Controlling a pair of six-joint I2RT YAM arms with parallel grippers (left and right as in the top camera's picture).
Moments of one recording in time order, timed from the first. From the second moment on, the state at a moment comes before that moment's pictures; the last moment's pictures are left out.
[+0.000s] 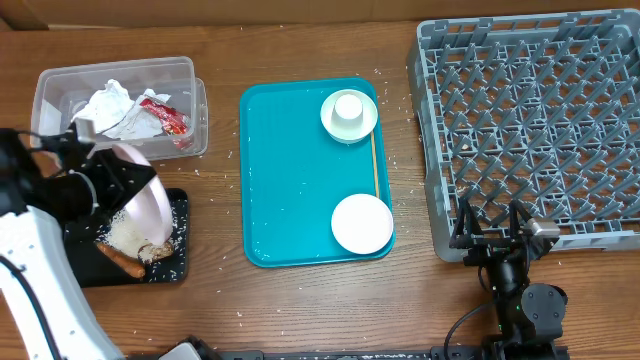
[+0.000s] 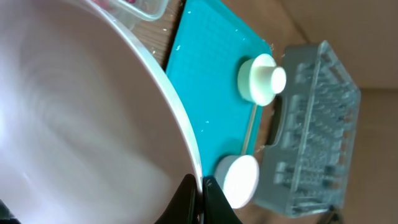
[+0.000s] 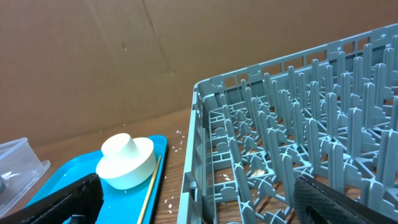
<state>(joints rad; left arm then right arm) 0.58 1.38 1.37 -1.27 0.74 -0.06 0.07 0.01 0.02 -0.04 -0.02 0.30</state>
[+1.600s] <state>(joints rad) -0.62 1.83 1.37 -0.72 -0.26 -0.36 0.07 0.01 0.02 -0.03 -0.02 0.30</state>
